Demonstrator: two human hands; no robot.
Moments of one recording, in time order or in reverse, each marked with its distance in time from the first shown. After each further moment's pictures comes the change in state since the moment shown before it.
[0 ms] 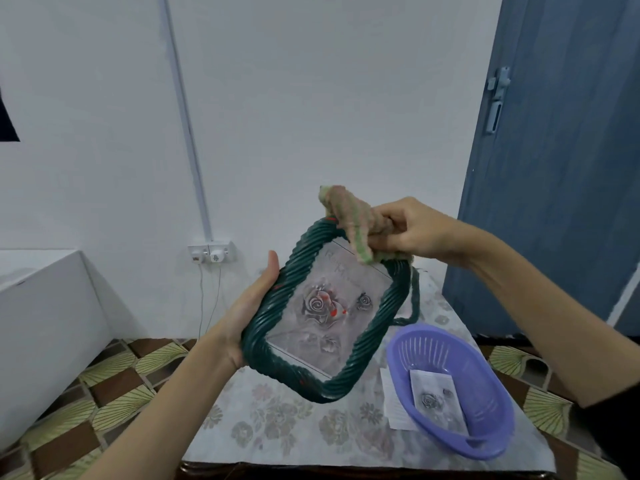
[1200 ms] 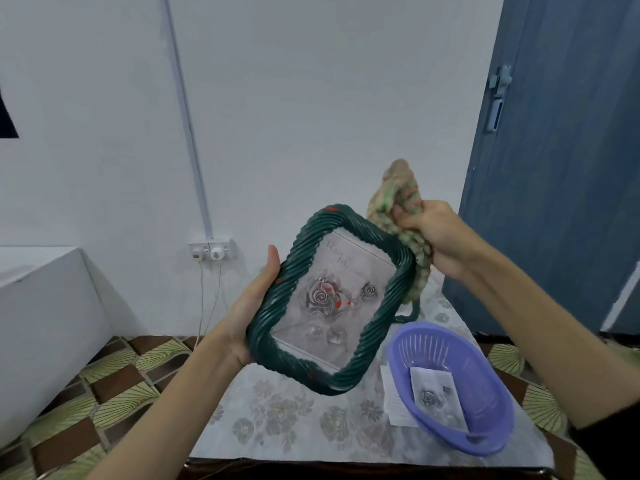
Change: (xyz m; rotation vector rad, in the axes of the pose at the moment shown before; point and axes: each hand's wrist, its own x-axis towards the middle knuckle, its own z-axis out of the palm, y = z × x) left_hand -0.005 0.000 0.007 -0.037 -0.025 0.074; right_hand -0.002 0.010 0.008 0.522 0.394 0.136
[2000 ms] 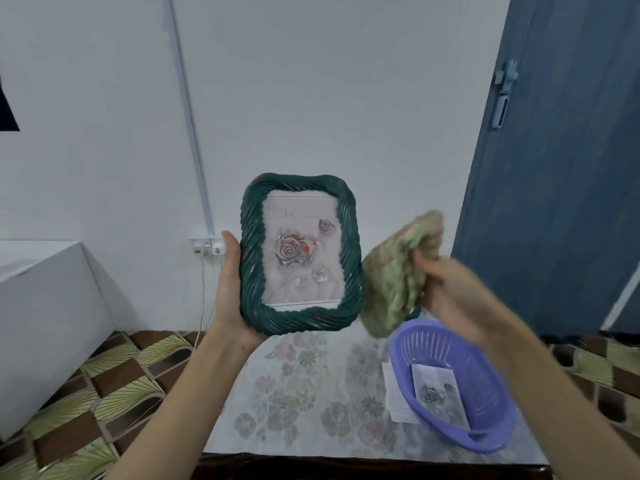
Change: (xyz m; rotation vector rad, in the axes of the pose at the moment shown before) left_hand 0.003 0.006 -0.004 -0.305 0.011 0.232; right_hand -0.044 0.047 -0.001 0.248 -0.111 0.120
